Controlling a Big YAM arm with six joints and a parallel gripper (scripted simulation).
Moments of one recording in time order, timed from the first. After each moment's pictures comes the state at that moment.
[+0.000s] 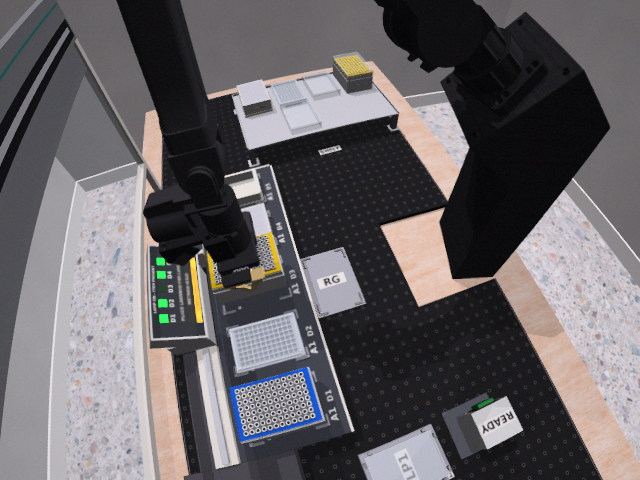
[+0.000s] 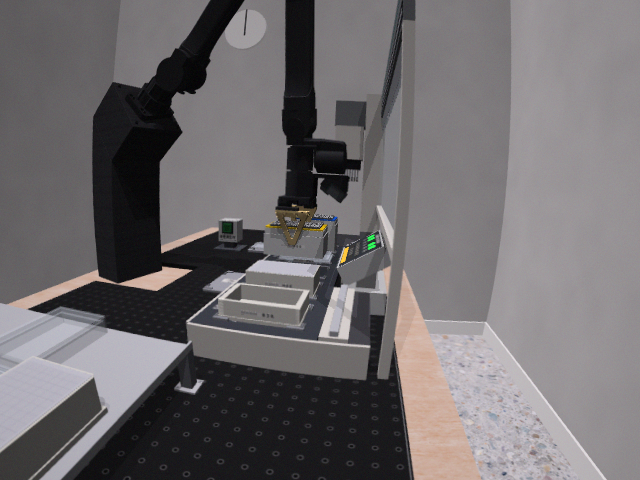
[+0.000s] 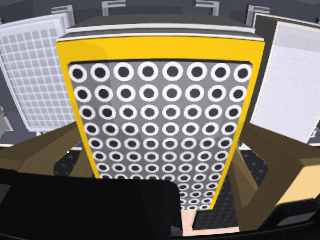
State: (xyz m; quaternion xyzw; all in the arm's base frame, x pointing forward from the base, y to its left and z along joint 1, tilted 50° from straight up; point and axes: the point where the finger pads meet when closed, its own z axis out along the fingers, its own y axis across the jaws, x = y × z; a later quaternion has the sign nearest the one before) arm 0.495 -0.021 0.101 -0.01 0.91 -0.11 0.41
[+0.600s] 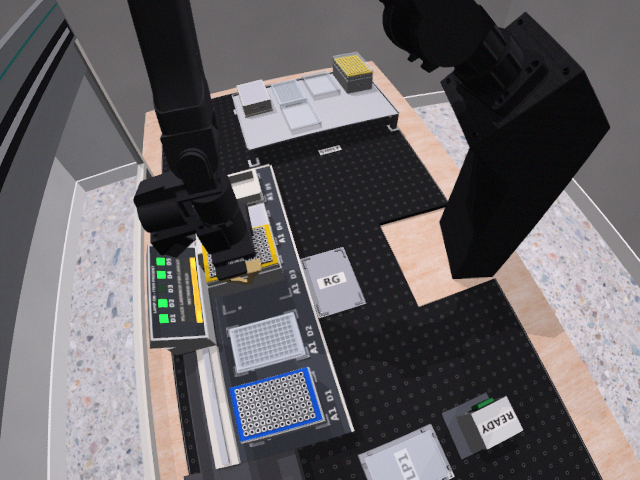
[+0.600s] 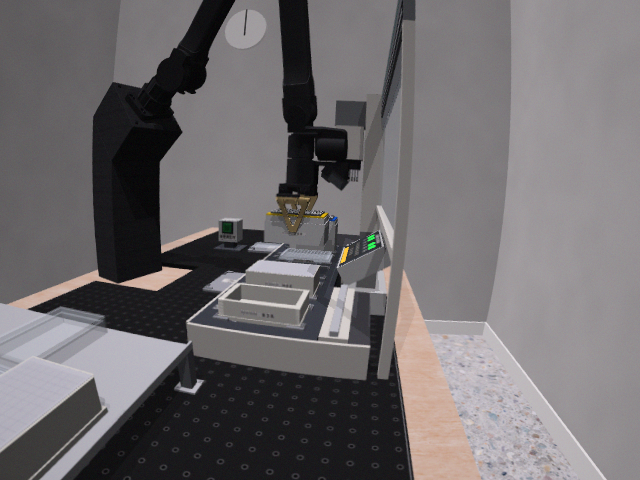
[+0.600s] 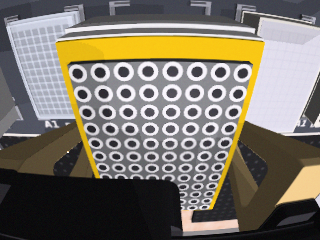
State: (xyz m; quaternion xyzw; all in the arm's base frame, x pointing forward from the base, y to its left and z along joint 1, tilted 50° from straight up) arm 0.475 -0.016 0.119 -0.01 0.91 -0.11 0.41
